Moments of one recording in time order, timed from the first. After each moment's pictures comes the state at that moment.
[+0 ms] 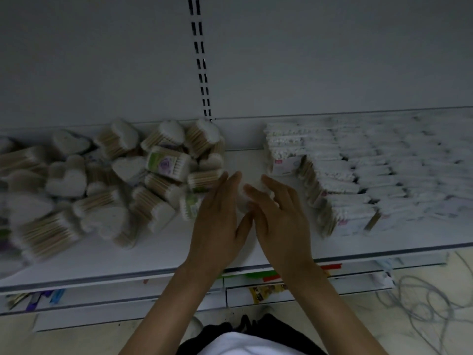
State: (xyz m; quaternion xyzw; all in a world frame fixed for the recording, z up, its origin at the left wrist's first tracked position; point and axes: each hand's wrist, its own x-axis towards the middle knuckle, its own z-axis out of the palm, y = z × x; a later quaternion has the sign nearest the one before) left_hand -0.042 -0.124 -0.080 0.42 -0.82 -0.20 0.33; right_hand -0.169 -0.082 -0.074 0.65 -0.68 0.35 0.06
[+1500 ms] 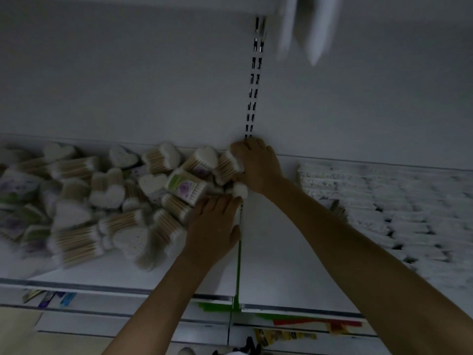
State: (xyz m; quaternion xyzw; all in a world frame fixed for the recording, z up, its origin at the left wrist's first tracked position) left_hand 0.006 -0.191 -0.088 0.49 -0.85 0.05 0.18; right_hand -0.146 -0.281 -0.024 0.79 -0.60 0.13 0.04
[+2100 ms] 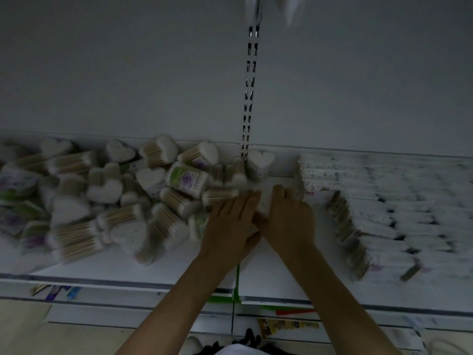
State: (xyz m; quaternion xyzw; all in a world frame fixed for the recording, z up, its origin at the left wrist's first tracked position) left_hand -0.021 -0.167 -0.089 0.43 -0.87 -0.02 0.25; right_hand -0.151 -0.150 -0.039 0.66 -0.74 0.14 0.02
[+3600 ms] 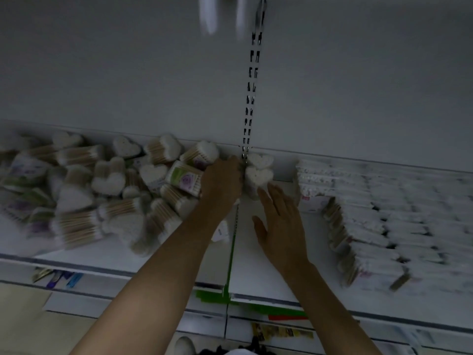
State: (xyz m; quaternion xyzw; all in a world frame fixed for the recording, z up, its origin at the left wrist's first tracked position) left_hand -0.043 -0.246 -0.037 0.64 -0.75 -0.06 0.15; right_hand -0.171 -0.148 -0.097 0.73 -0.61 0.31 0.06
